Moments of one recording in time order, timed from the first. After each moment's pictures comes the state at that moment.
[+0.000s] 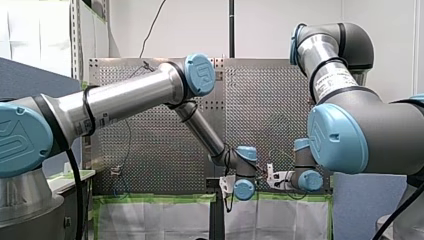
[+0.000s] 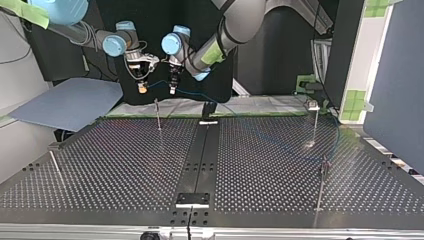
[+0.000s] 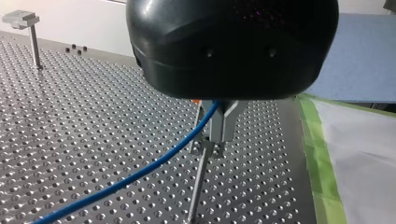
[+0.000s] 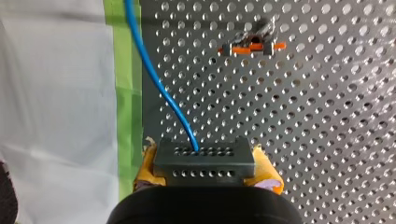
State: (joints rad) left arm -0.86 -2.77 -1.19 -2.42 -2.14 -1.78; right arm 1.76 -0.67 1.91 -0.98 1.31 1.50
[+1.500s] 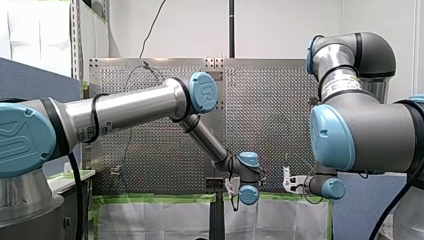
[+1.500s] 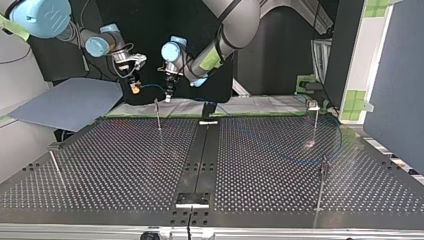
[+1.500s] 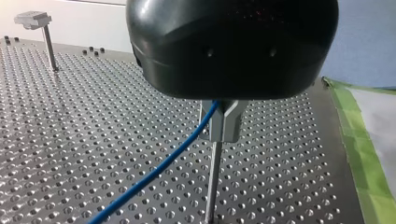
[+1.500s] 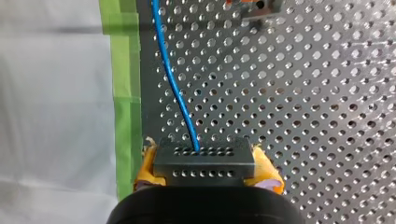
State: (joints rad) left arm -0.84 -2.88 -1.01 -2.35 -2.11 -1.75; right arm 1.59 -0.60 1.86 -1.03 0.98 1.52
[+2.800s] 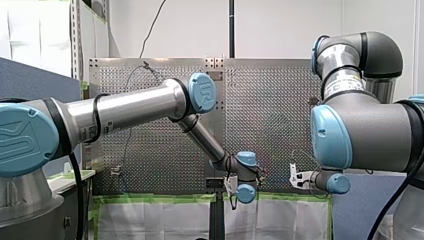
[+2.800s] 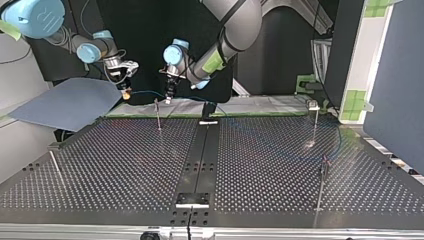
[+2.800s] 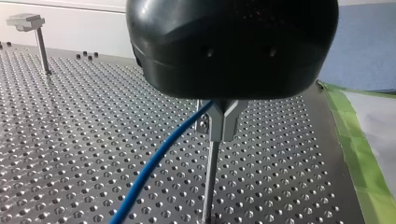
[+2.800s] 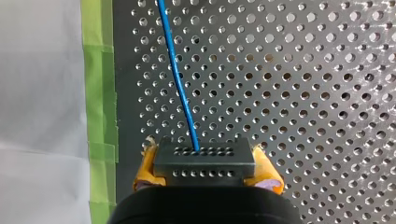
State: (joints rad) left arm -0.82 -2.88 -1.01 -2.36 -2.05 -1.74; right arm 1.55 -0.60 1.78 -0.96 0.99 1.49
